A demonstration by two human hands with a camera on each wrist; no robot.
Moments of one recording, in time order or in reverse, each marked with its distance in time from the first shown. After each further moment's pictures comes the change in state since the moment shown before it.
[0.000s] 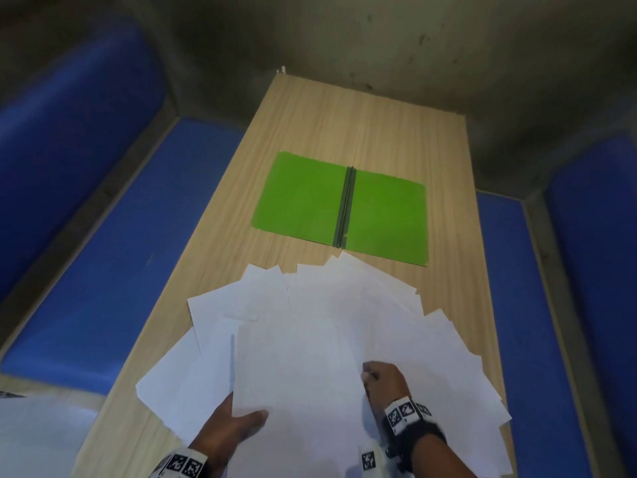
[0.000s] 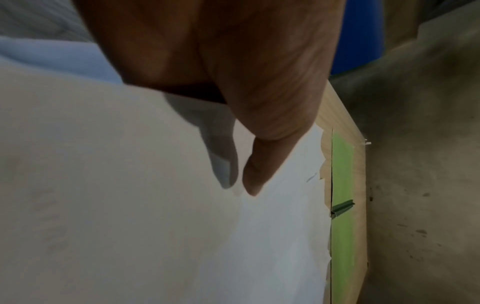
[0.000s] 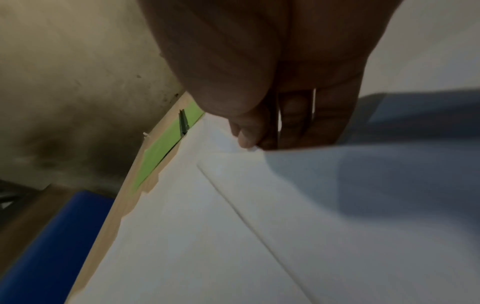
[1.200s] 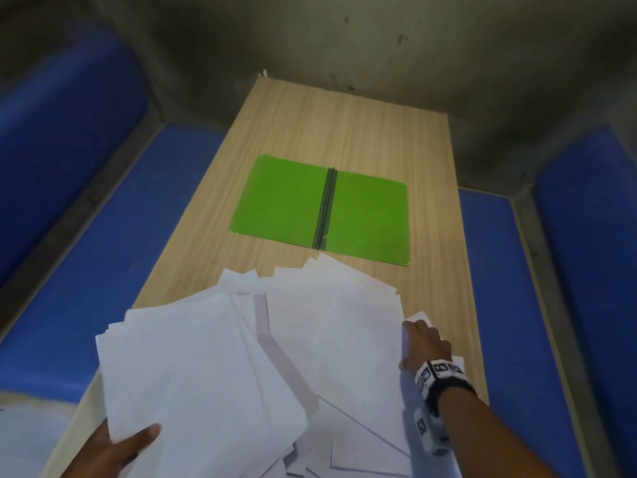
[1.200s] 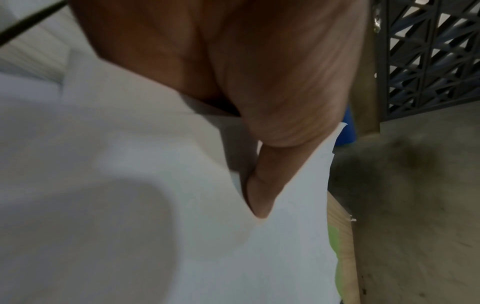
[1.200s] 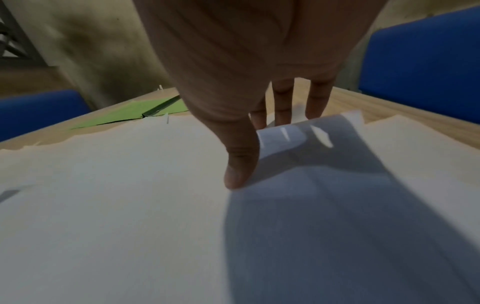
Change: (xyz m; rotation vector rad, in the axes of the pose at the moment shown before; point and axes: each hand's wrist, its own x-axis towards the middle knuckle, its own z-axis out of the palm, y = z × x) left_hand -0.037 0.033 -0.085 -0.086 0.327 0.054; right_hand 0.083 0.057 -0.105 -0.714 0.056 -0.031
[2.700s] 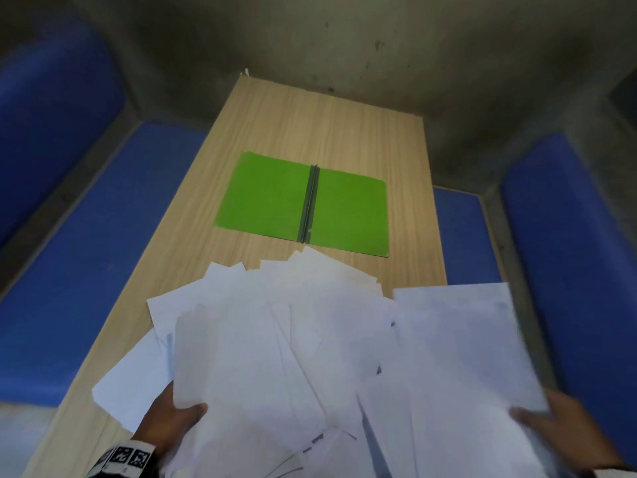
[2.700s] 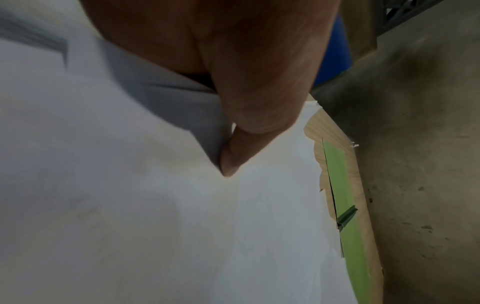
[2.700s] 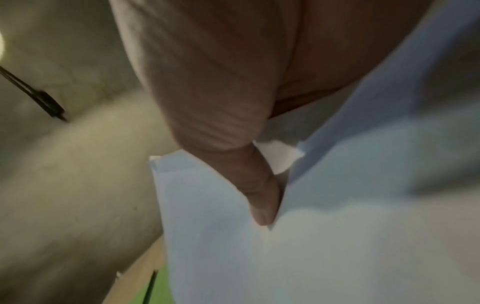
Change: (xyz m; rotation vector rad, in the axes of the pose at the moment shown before) left_hand 0.012 -0.028 0.068 0.391 -0.097 0.101; right_hand -0.180 0.181 -0.025 0.864 0.204 0.253
